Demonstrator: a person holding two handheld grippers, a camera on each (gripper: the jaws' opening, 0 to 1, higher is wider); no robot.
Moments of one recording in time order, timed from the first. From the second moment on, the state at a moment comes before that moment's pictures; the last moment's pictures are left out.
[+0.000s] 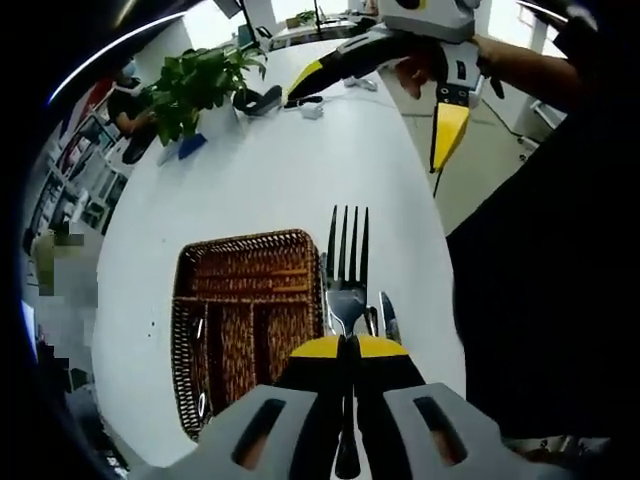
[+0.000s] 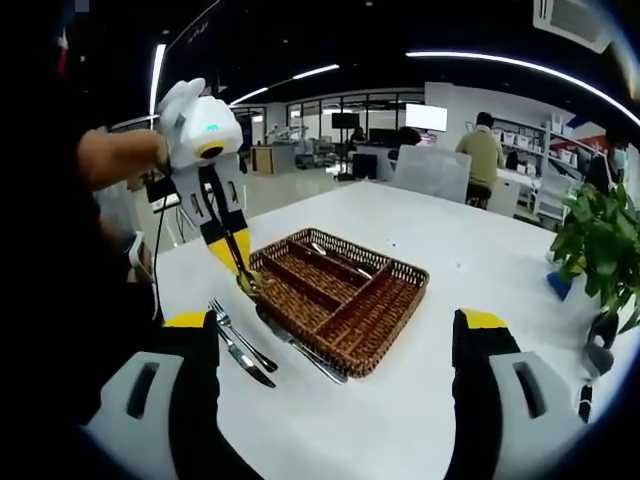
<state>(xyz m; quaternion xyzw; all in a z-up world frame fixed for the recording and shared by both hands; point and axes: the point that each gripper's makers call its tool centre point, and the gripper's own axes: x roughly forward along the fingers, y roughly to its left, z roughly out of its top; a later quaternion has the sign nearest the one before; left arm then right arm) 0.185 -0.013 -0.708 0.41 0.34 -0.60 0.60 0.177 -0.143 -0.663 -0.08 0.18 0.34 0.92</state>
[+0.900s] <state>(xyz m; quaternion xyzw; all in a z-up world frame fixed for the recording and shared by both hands) 0.255 0.001 -0.687 0.42 0.33 -0.58 0.61 0.182 -0.147 -0.655 -0.08 0.18 0.33 0.92</state>
